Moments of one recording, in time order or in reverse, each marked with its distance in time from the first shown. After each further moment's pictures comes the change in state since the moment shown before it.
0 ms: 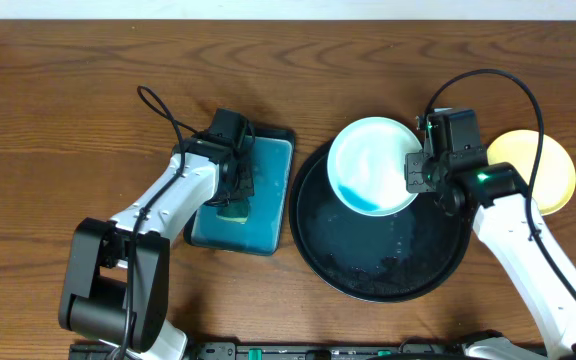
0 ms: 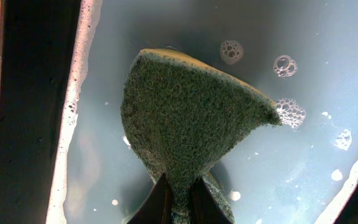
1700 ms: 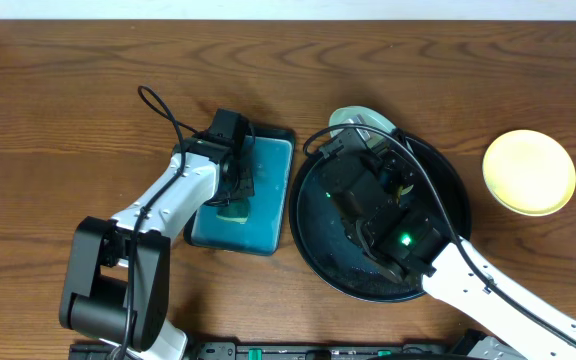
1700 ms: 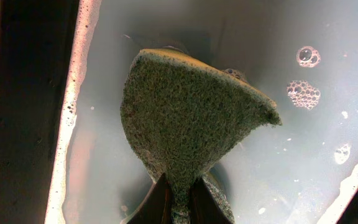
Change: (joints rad) left arm 0.000 0.005 0.000 0.003 0.000 0.000; right arm 0.572 -0.060 0.000 0.299 0.943 -0.610
